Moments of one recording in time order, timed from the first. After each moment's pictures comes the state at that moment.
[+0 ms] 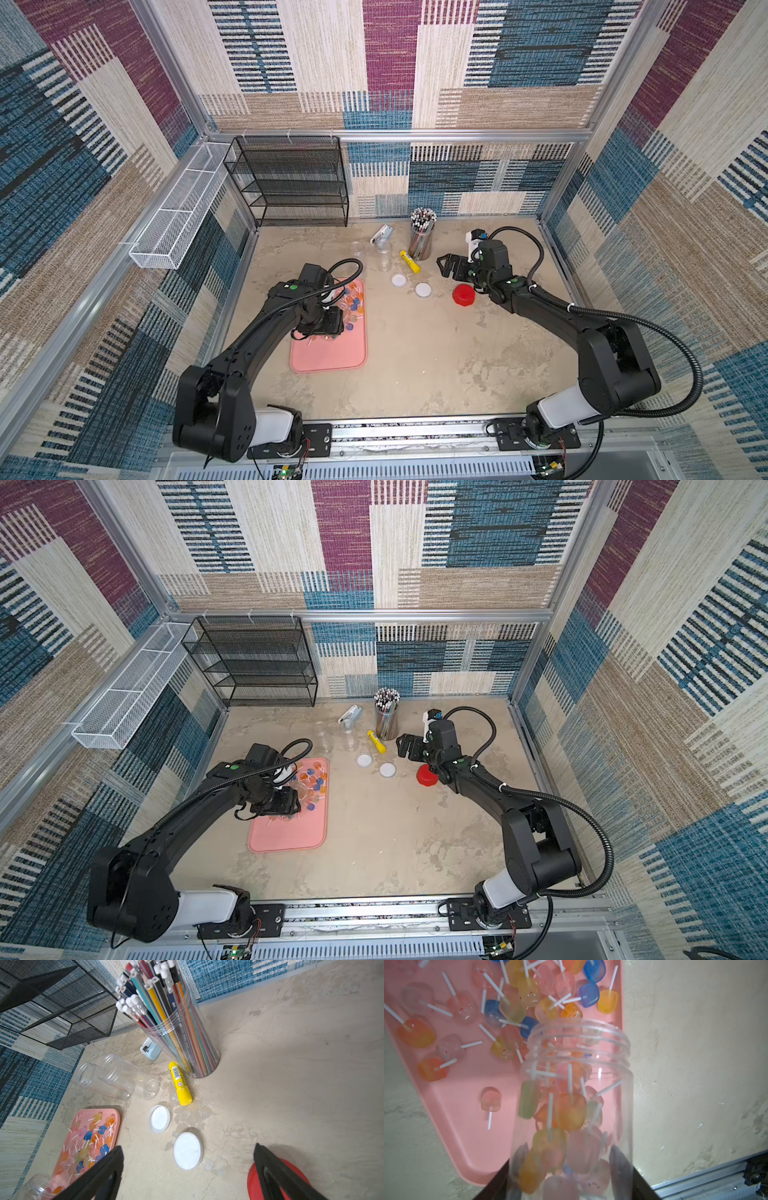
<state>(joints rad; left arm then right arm) -0.25 1.39 1.01 -0.99 0.16 -0.19 0.32 1.52 0.95 0.02 -0.15 0.47</state>
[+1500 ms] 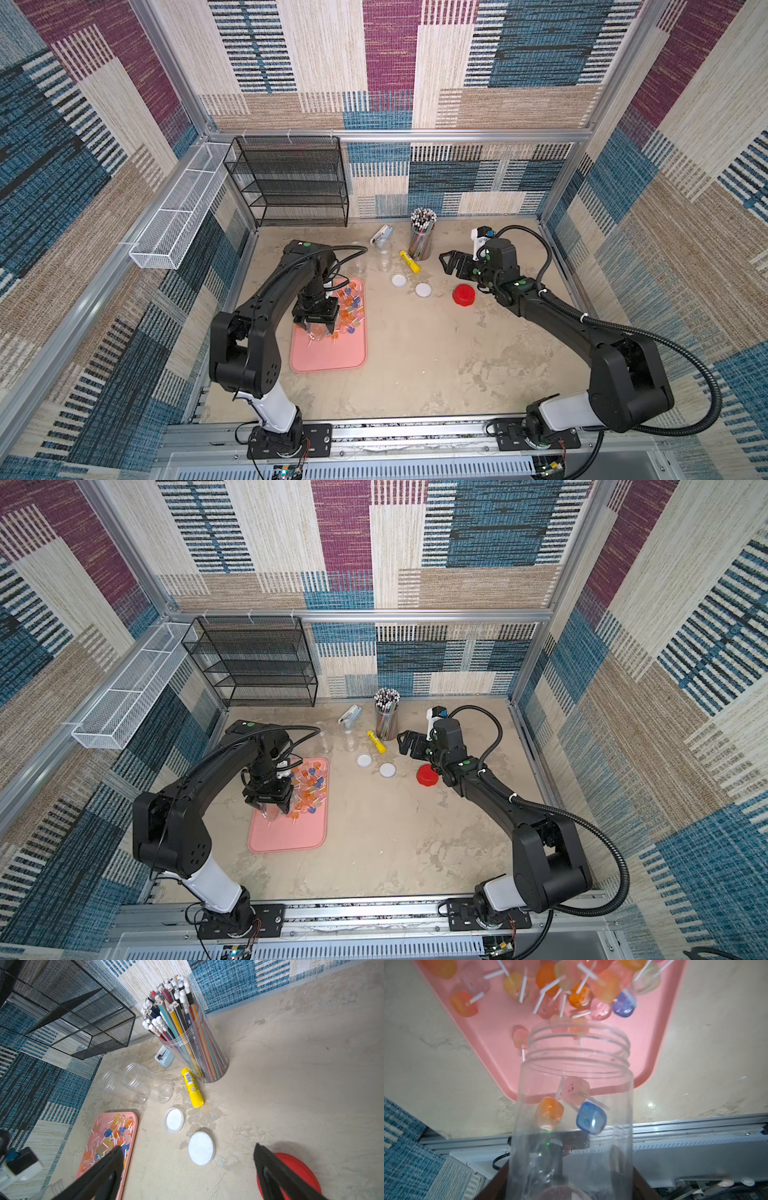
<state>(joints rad) -0.23 1.74 1.44 -1.54 0.05 -0.12 0.32 1.43 0.95 -0.02 -0.17 0.51</state>
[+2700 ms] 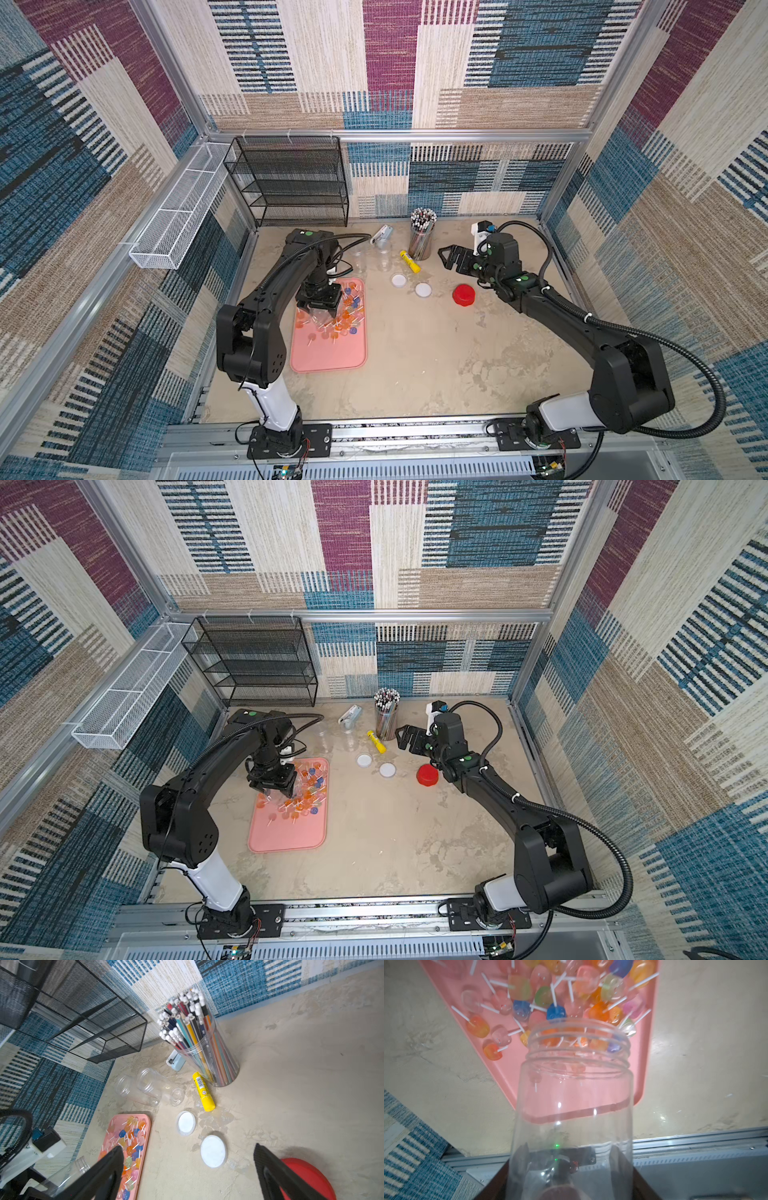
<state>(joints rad) -0.25 1.74 1.60 -1.52 0.06 -0.07 0.32 1.43 1.02 -0.06 -0.23 0.53</state>
